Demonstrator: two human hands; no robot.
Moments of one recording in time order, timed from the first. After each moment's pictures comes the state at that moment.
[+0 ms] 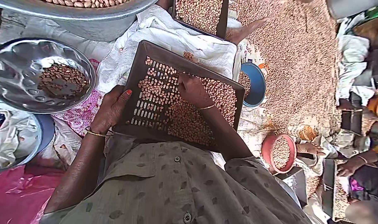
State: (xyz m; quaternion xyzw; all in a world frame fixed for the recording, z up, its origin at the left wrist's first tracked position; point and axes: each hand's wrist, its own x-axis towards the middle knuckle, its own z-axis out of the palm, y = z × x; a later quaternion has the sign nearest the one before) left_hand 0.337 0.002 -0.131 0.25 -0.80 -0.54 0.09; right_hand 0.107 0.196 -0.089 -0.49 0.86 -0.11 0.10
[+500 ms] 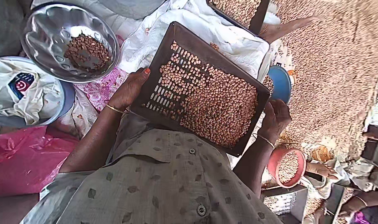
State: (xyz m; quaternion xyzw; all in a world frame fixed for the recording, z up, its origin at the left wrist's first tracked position) left_hand 0.341 0.006 -0.124 0.29 -0.70 -0.65 0.05; right_hand 0.088 0.385 -0.052 -0.09 0.92 -0.37 -0.03
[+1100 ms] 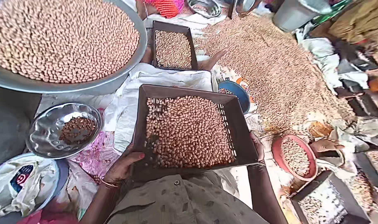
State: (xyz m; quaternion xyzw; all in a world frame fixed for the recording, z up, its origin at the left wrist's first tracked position) left_hand 0.371 0.079 -0.074 0.19 -0.44 -0.88 0.06; right_hand 0.152 0.473 -0.051 0.01 0.56 -0.82 0.13
